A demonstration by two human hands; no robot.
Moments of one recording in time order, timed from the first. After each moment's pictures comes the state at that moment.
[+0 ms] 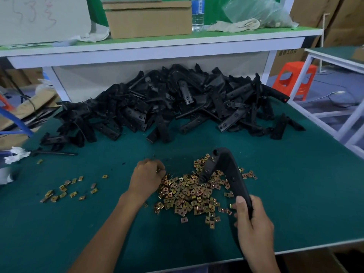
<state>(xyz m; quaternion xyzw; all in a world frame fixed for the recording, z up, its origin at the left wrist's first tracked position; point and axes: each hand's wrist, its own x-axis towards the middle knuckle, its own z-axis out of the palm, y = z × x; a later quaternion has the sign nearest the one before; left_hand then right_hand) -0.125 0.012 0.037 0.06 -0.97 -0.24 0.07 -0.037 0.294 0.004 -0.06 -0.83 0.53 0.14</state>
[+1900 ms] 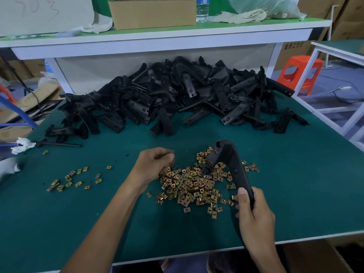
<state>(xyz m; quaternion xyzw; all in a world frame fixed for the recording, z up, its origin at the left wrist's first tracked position) -0.108 0.019 0.063 0.11 -0.78 -0.62 0.01 -0.034 0.295 0.006 -0.04 -0.84 0.52 0.15</state>
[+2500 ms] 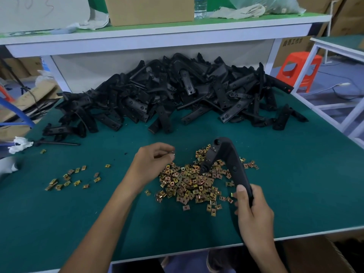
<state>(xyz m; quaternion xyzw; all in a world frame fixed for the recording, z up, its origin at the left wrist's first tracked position) -0.094 0.023 0.080 0.06 -0.83 -0.55 0.04 -0.037 0.294 0.004 -0.05 -0.84 0.53 0.15</state>
